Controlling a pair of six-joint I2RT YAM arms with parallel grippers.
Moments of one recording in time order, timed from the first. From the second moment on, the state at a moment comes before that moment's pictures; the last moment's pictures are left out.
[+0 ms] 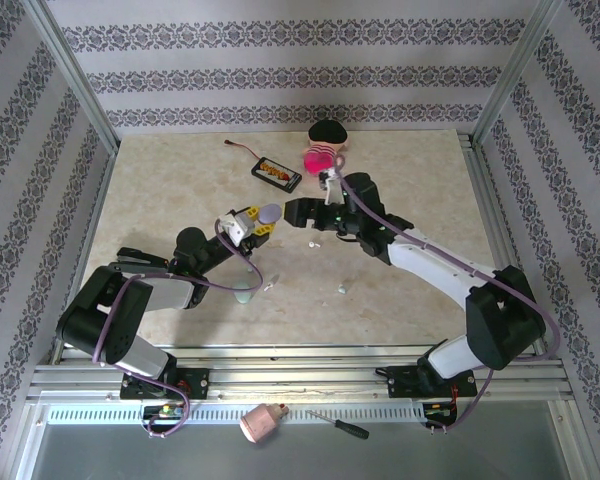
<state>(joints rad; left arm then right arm) -0.35 1.51 0.43 1.17 0.51 0.17 0.55 1.48 0.98 0.09 -0.46 0.71</state>
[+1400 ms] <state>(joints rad) -0.37 1.57 0.41 1.30 0.46 0.11 0.50 1.73 0.87 0.85 -0.74 1.41</state>
